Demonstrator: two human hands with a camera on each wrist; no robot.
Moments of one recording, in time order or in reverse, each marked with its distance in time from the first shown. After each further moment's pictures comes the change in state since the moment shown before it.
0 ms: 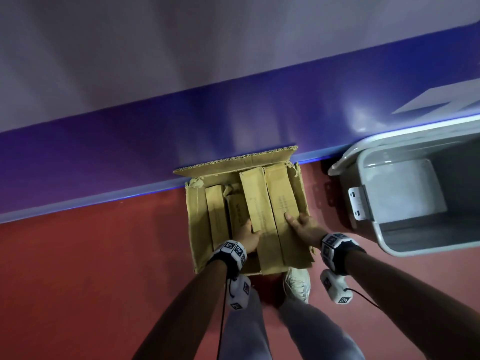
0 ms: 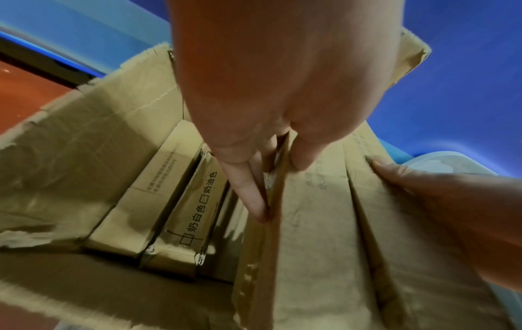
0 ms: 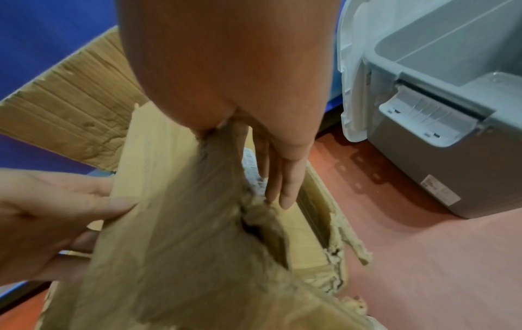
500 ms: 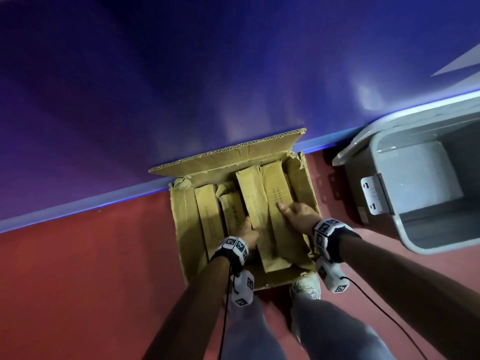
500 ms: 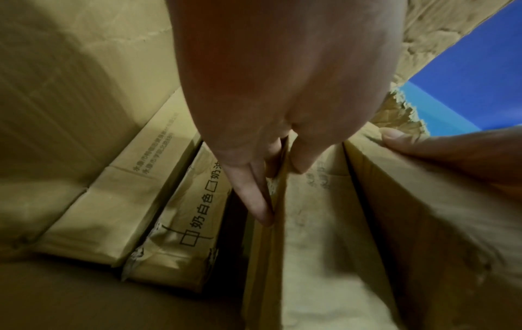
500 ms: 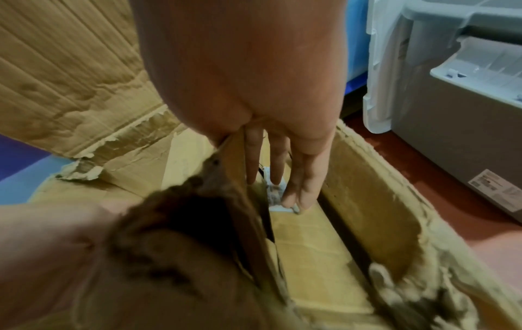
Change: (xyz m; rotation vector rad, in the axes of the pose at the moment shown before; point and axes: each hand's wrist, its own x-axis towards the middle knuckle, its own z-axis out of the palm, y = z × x) left_hand 0.105 -0.030 0.010 -0.024 -0.075 -0.066; right_hand 0.097 0.001 0.028 -0.097 0.091 0.030
